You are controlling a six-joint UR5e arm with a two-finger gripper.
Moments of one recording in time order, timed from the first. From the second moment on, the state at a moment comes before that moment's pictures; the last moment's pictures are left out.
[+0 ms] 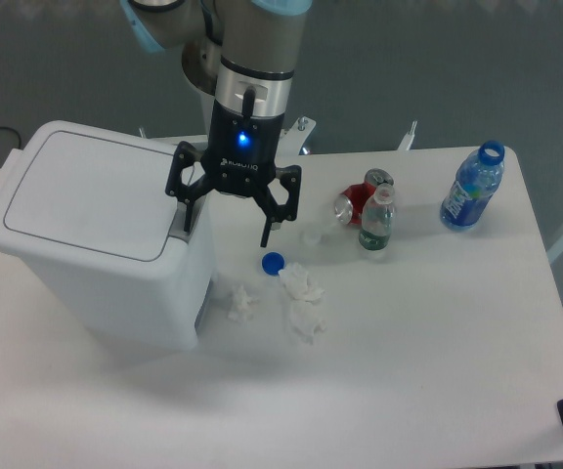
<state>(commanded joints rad) 2.43 -1.61 -1.68 -1.02 1.18 0.47</state>
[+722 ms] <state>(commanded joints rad) 2.43 -1.62 -1.68 -1.02 1.18 0.47</state>
